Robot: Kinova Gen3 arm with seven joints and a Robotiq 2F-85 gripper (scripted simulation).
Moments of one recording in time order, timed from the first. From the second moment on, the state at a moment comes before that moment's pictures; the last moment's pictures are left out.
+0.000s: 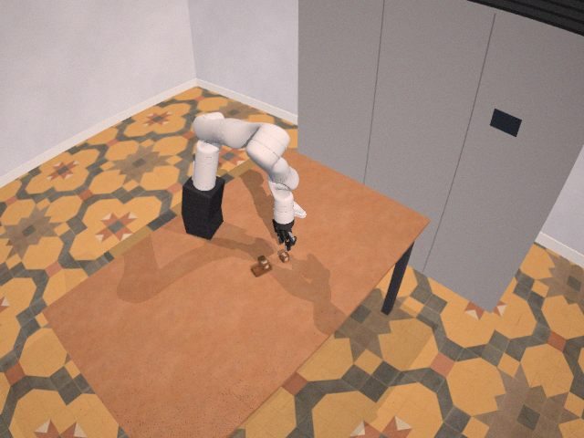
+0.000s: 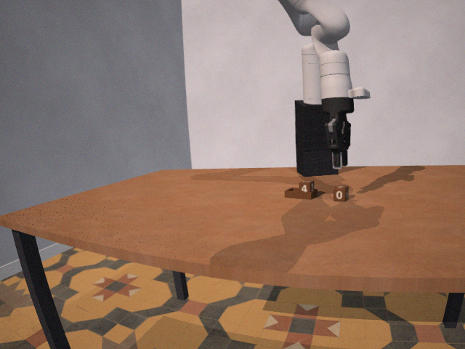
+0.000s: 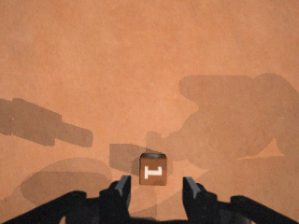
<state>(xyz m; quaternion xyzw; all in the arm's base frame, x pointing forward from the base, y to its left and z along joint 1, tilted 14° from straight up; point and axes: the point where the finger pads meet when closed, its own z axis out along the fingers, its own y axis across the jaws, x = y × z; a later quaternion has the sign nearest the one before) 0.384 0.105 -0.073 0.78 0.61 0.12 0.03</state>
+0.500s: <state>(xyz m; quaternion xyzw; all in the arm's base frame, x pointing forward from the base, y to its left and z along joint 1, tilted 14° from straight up) 0.390 0.106 -0.093 0.78 0.61 0.12 0.03</state>
